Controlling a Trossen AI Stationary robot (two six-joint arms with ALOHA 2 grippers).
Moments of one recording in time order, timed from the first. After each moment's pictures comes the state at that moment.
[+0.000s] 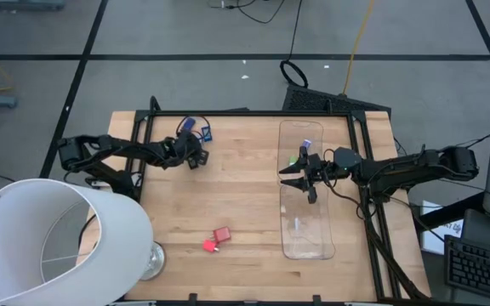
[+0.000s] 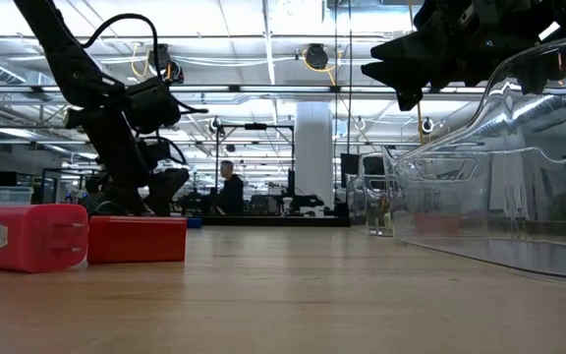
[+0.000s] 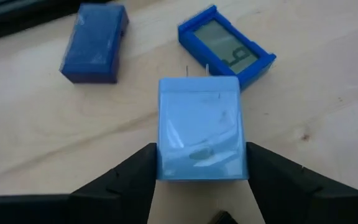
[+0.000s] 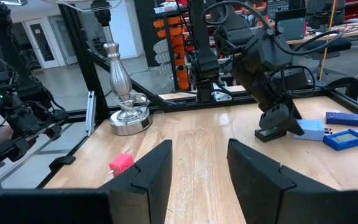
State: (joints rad) left arm 0.46 1.46 0.48 -0.02 -0.43 -0.57; right arm -0.11 1.08 0.35 0.71 -0.23 0.15
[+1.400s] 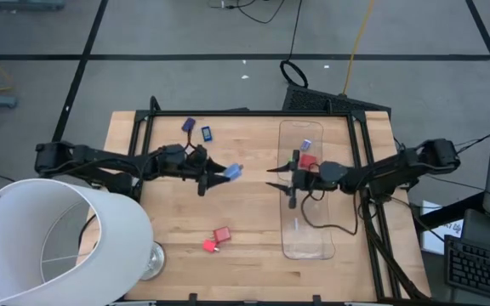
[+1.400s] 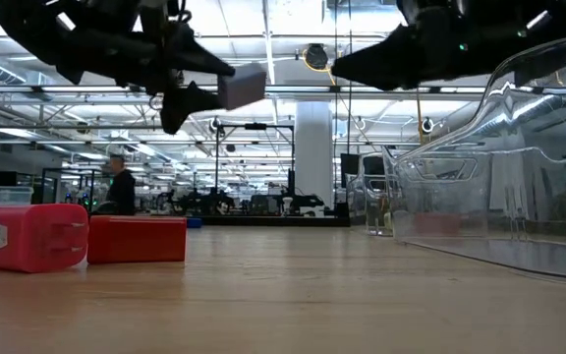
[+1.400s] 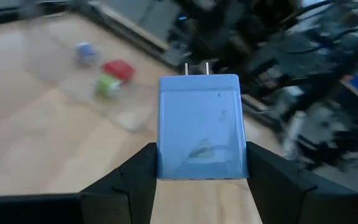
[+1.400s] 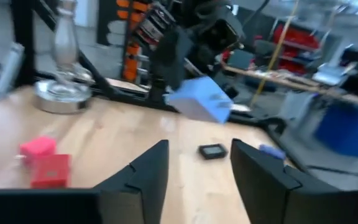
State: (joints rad) left arm 0.13 1.20 0.48 0.50 0.17 -0.50; right arm 0.07 1.32 0.46 0.85 0.16 -0.23
